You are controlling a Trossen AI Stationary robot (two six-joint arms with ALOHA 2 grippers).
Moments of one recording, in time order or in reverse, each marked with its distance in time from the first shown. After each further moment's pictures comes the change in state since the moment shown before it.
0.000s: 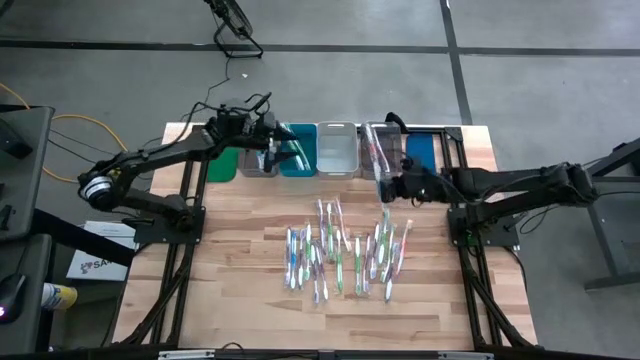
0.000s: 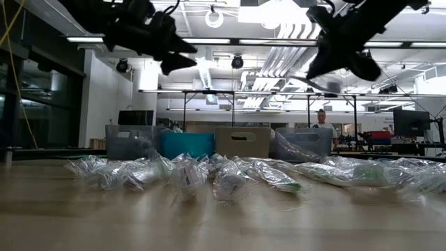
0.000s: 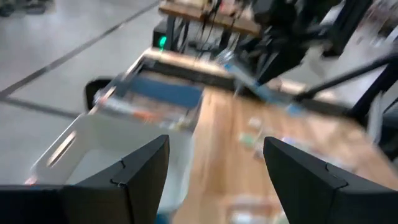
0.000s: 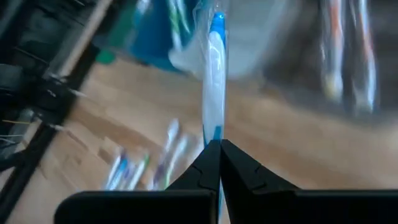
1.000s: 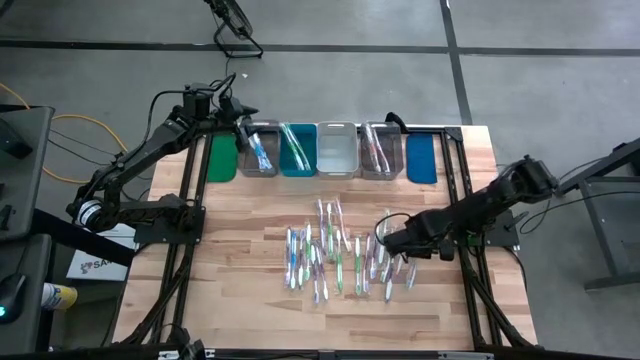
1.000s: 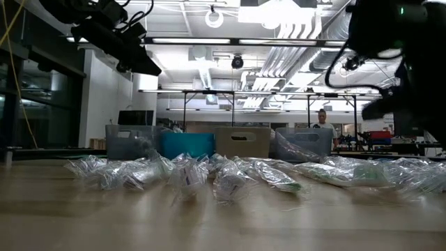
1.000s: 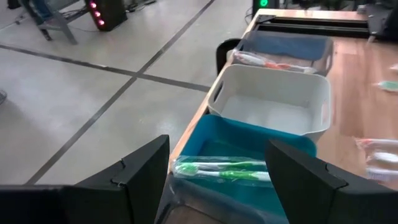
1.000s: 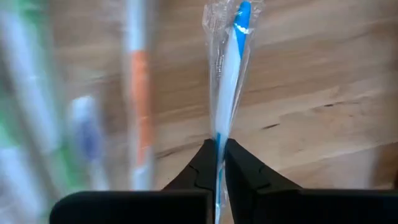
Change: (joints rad) left arm 0.346 -0.188 0.000 -0.367 -0.128 0.430; right arm 0.376 0.460 -0.012 -0.442 -0.523 1.040
